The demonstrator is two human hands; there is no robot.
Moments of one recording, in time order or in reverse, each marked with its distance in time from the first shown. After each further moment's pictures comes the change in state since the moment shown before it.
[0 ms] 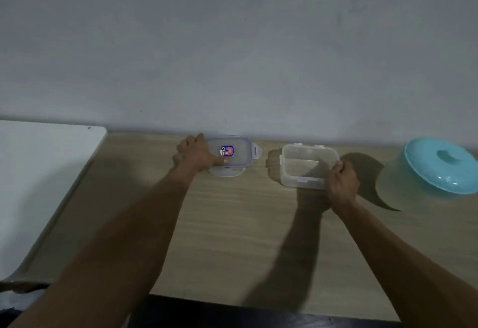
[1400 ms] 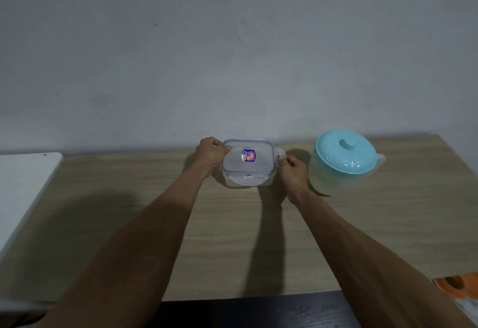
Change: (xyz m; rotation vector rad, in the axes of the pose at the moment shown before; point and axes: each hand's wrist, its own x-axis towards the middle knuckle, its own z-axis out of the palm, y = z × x) left_hand -0.046 0.163 0.044 -0.669 -0.017 0.034; right_hand 0.021 0.013 -0.046 0.448 -0.188 0.094
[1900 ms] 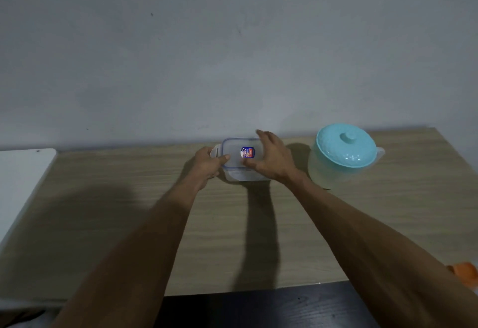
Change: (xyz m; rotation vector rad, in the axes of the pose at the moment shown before) left_hand -0.019 -0.033 0.001 -0.215 -0.094 -0.138; right_hand -0.002 -0.035 0.018 -0.826 -0.331 -0.490
